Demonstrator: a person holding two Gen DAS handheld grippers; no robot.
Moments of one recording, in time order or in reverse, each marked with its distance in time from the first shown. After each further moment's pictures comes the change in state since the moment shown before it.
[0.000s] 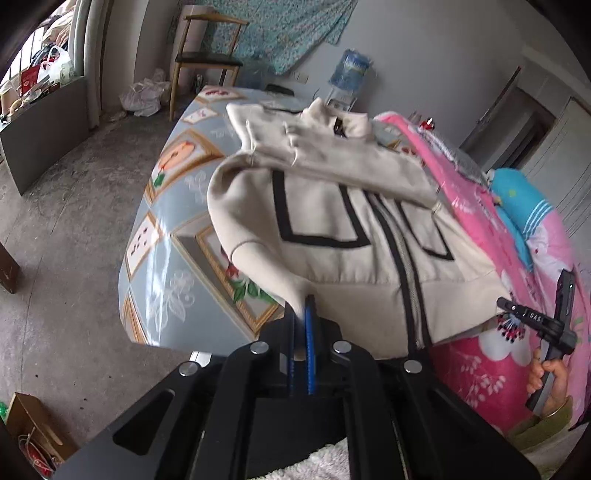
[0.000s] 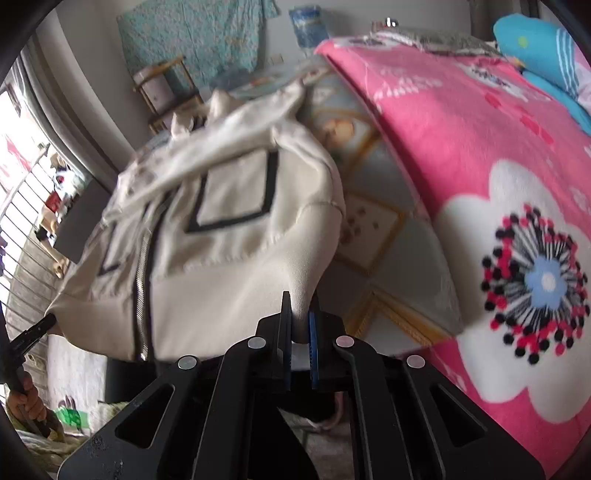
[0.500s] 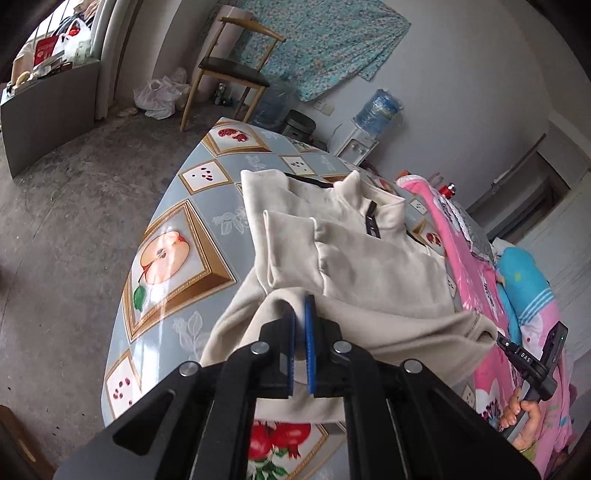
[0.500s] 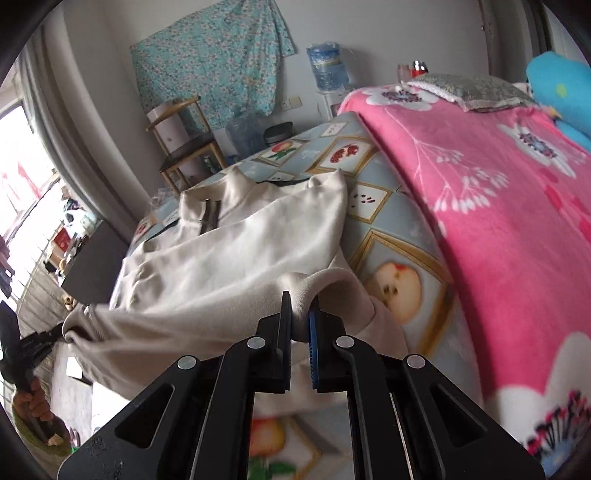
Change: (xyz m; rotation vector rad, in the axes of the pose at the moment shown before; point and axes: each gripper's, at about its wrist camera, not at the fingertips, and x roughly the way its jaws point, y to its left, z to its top) left arm 0.088 0.059 0.149 -0.196 -0.063 -0.023; right arm 0.076 0.030 0.155 -0.003 -0.120 0.056
